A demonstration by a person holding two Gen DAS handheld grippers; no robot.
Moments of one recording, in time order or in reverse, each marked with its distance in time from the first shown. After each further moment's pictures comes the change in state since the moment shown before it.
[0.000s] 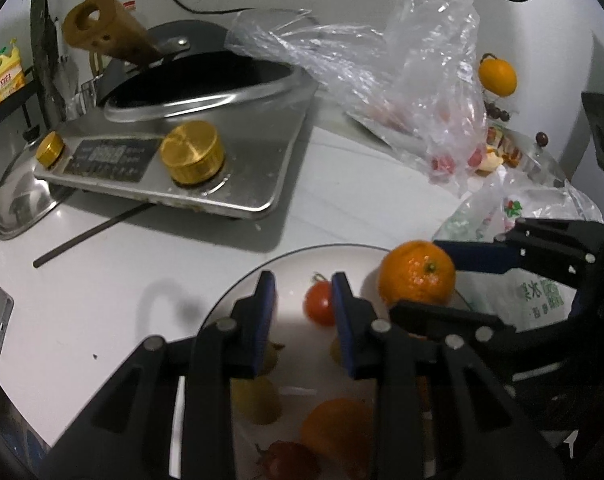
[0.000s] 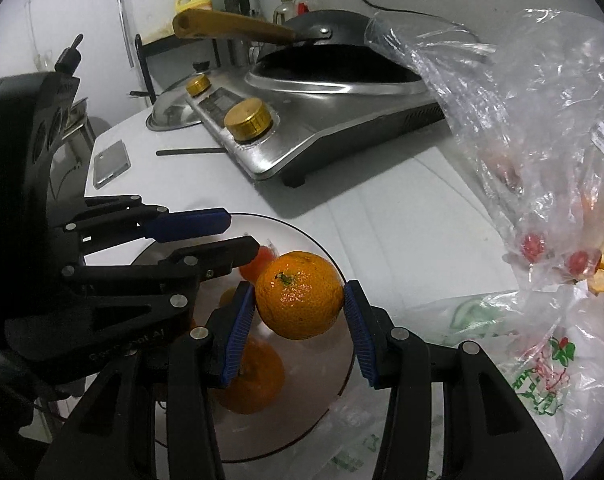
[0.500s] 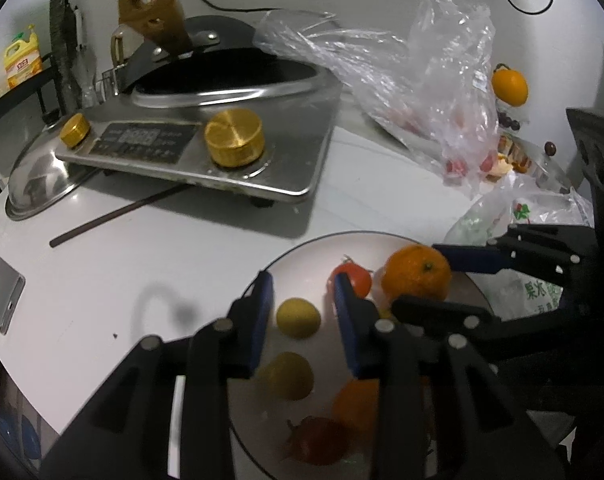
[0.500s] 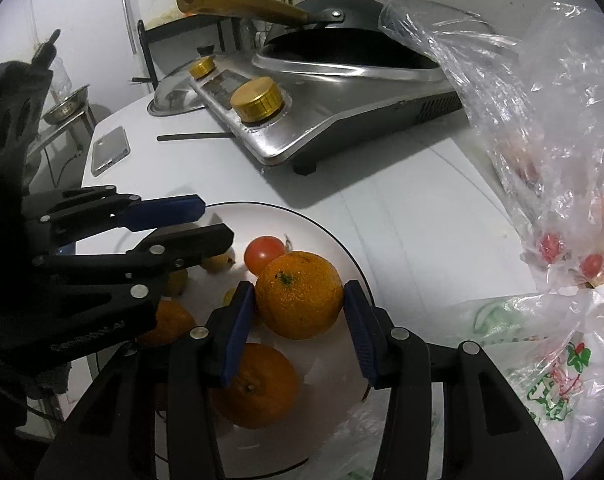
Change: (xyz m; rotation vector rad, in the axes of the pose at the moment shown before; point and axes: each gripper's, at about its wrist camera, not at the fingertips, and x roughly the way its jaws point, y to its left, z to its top) left arm -0.014 0.017 -0.012 -0.043 -0.013 0.027; right arm 0.015 0.007 -0.001 -0.017 0.044 0.007
